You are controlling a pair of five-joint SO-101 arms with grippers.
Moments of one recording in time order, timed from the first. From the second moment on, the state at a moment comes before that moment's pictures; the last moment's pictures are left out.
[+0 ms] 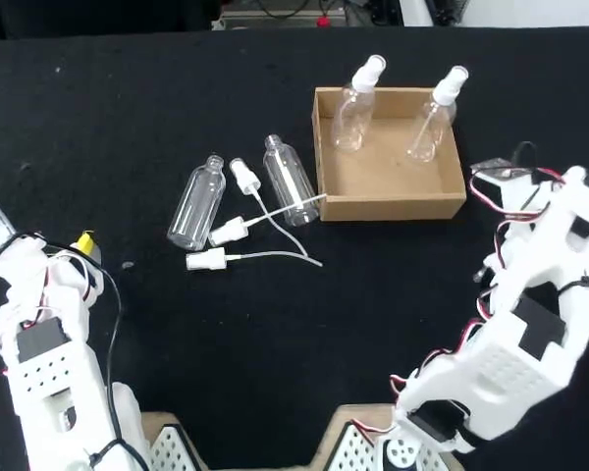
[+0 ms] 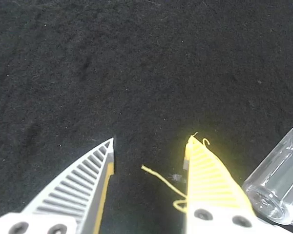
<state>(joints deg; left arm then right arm) -31.2 -63.4 76.0 35.8 11.5 38.9 17.1 3.0 90.2 64.4</state>
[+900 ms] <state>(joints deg) -31.2 -63.4 76.0 35.8 11.5 60.9 10.4 7.8 88.1 78.6</state>
